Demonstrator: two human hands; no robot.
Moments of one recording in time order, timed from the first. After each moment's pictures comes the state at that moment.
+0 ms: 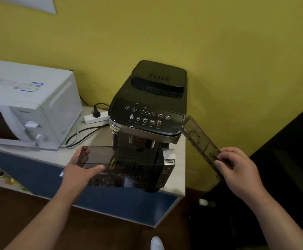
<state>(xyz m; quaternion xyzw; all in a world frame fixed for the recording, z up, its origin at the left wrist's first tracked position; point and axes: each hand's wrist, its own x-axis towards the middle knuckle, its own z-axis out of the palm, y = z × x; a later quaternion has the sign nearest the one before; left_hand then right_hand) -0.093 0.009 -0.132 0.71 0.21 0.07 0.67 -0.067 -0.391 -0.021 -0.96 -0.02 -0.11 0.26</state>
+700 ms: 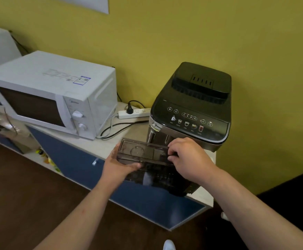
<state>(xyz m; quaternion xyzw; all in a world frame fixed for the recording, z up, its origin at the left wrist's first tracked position) -0.098 0.012 -0.132 0.68 0.24 0.06 0.69 -0.032 -0.196 -0.022 -0.94 -0.30 0.02 0.13</state>
